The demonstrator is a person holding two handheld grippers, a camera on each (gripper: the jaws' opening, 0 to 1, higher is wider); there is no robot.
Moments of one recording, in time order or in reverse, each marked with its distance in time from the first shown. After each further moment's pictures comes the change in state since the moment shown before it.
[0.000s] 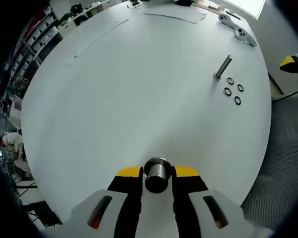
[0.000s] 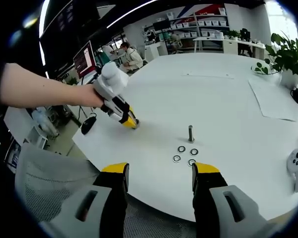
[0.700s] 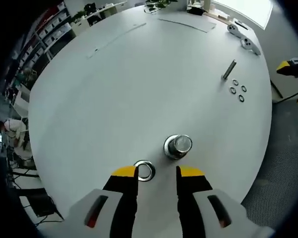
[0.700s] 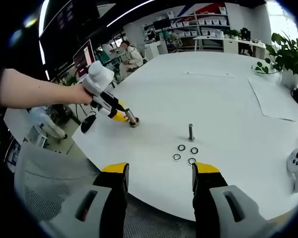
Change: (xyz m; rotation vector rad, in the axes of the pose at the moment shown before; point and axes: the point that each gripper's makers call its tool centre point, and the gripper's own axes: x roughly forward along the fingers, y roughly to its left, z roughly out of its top) left arm -0.019 0.029 -0.039 -0.089 -0.028 0.035; right arm 0.001 0.000 -0.003 -0.012 0.012 -0.004
